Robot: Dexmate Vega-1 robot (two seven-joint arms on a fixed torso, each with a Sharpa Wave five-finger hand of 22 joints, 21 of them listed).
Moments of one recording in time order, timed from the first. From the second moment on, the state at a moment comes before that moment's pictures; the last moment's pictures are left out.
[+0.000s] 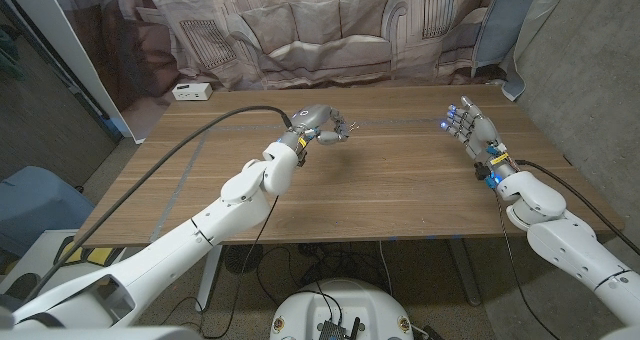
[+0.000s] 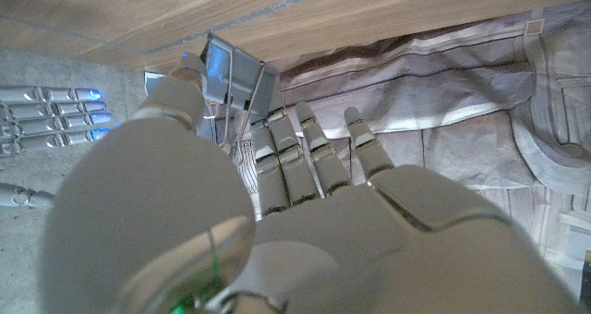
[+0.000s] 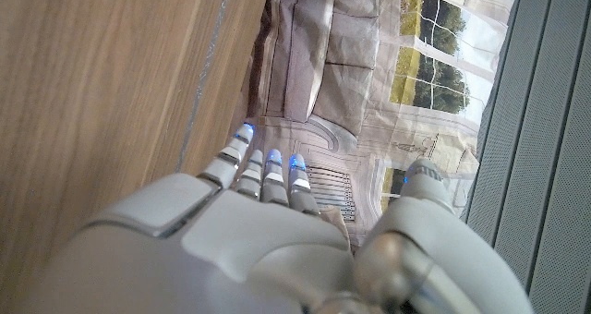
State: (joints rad) left arm 0.79 0.60 0.69 -1.94 0.66 0.36 0.16; left_hand 0.92 -0.04 0.44 -0.17 0.19 0.81 -0.01 0.31 0.20 0.83 -0.11 0.37 0.29 0.54 -0.05 0.24 0.17 0.24 0.22 0.23 0.18; right arm -1.25 -0.78 -0.10 -1.78 0.73 0.24 -0.04; right_hand 0.30 0.04 0.19 -0.14 0.19 0.15 0.12 0.20 0.19 0.13 0.15 0.21 0.19 0.04 0.11 0.22 0.20 0.24 0.06 0.20 0.17
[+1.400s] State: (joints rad) left arm 0.63 0.36 0.77 -1.59 0.46 0.05 0.50; left_hand 0.96 -0.03 0.41 -0.17 0.19 0.80 -0.04 0.28 0.20 0.81 -0.13 0.35 0.30 0.54 -0.05 0.22 0.17 0.24 0.22 0.22 0.18; right arm -1.33 -0.88 -0.03 -2.13 0.23 -0.10 -0.40; right_hand 0.48 0.04 0.24 -0.18 0.18 0.19 0.12 0.22 0.19 0.19 0.13 0.22 0.19 0.12 0.09 0.23 0.20 0.32 0.09 0.21 0.17
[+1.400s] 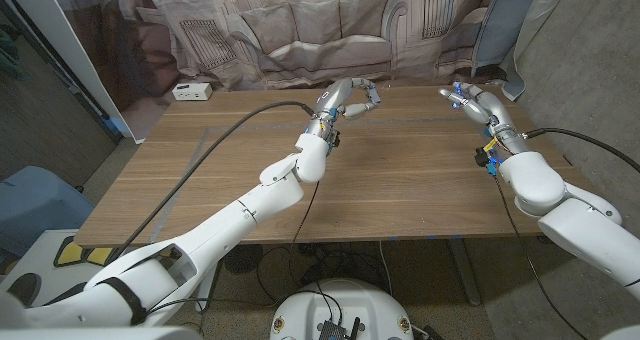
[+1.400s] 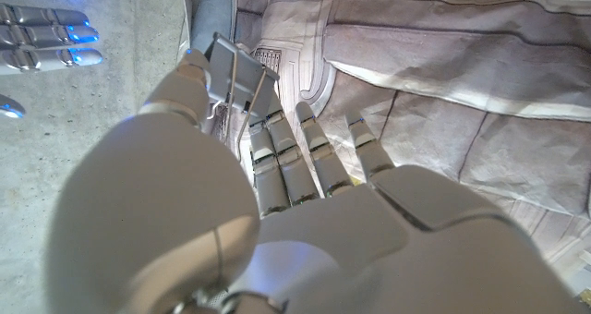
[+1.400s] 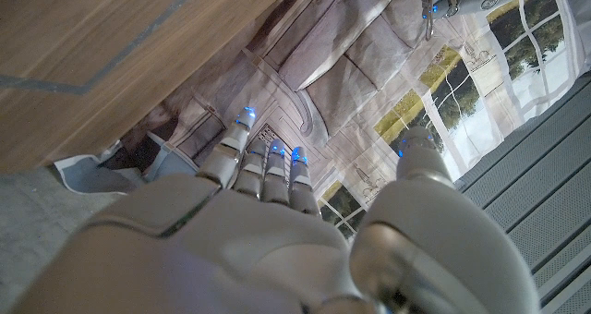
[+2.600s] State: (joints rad) left arm 0.59 0.30 0.84 -1.57 0.53 0.08 0.55; left_hand 1.00 -0.02 0.39 -0.16 0.19 0.80 -0.08 0.25 0.20 0.80 -0.15 0.32 0.32 0.54 -0.05 0.20 0.17 0.24 0.22 0.20 0.18; right arm -1.33 -0.84 -0.06 -2.43 -0.07 -0.53 -0.45; right_hand 0.54 -0.02 0.24 -0.15 0.18 0.23 0.14 0.22 0.19 0.29 0.14 0.23 0.20 0.24 0.12 0.26 0.20 0.44 0.12 0.22 0.17
